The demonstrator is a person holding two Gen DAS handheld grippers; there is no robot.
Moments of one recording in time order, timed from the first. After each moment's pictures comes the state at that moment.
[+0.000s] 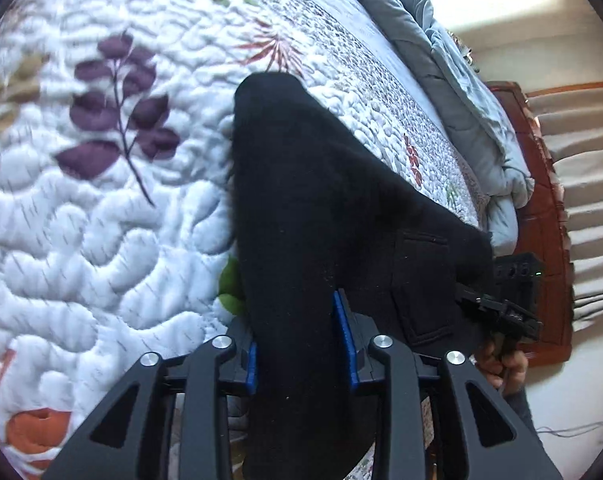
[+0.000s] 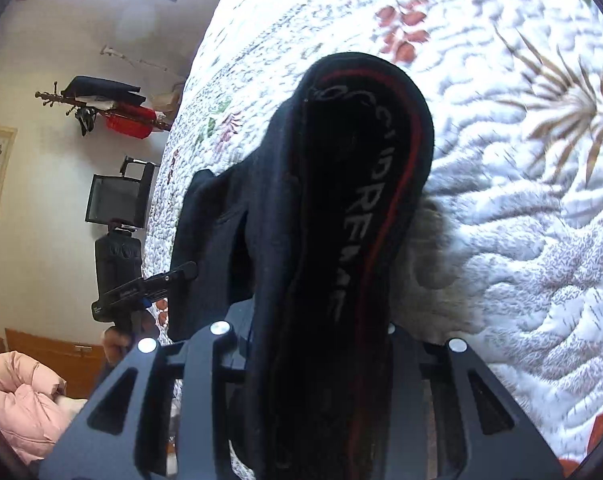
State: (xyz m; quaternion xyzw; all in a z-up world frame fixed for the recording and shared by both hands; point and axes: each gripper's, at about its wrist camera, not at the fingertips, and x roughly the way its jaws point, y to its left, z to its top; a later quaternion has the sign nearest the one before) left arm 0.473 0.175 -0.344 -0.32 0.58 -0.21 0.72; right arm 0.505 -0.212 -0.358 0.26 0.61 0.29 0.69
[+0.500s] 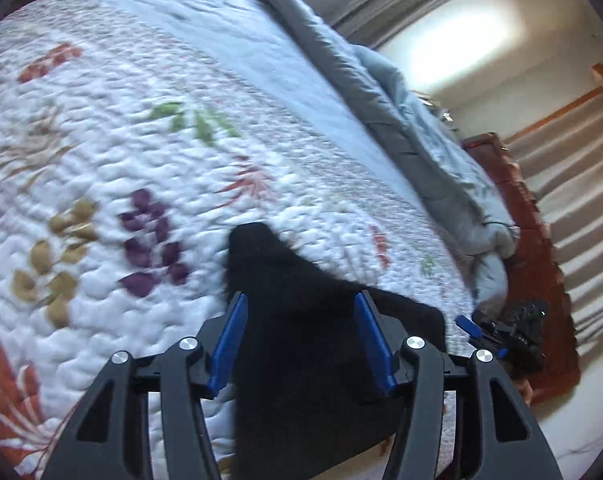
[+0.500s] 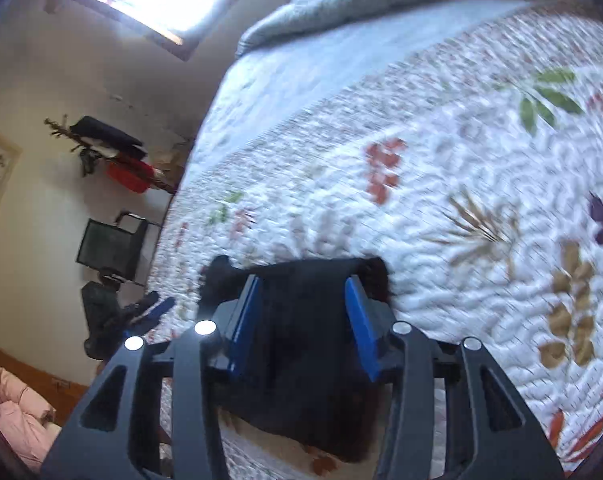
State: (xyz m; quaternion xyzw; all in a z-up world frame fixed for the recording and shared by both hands) left arm 0.476 0.204 -0.258 -0.32 0.46 -0.19 0.81; right arm 0.514 -0.249 -0.254 0.26 0.51 0.25 0.78
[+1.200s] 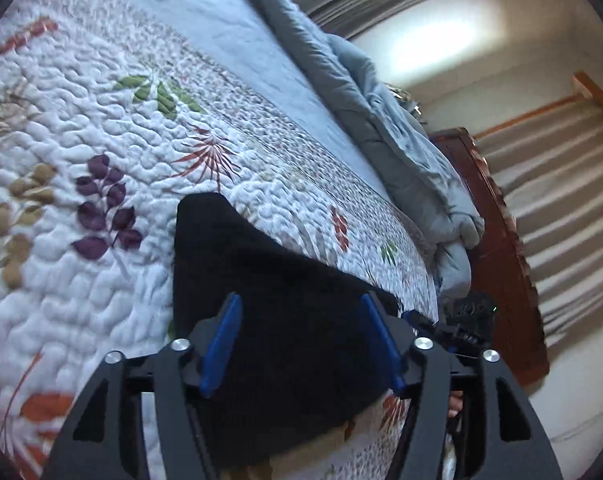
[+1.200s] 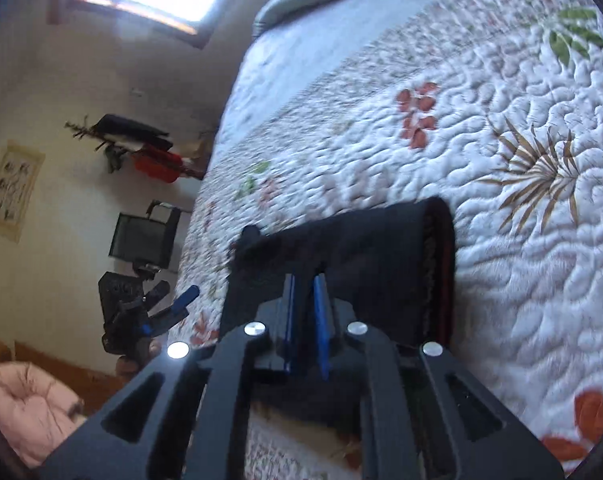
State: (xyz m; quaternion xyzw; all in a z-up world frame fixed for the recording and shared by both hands) left arm 0.440 0.190 -0.252 -0.34 0.45 -0.23 0.79; right arm 0.481 -0.233 -0.280 0.30 0.52 0.30 0.74
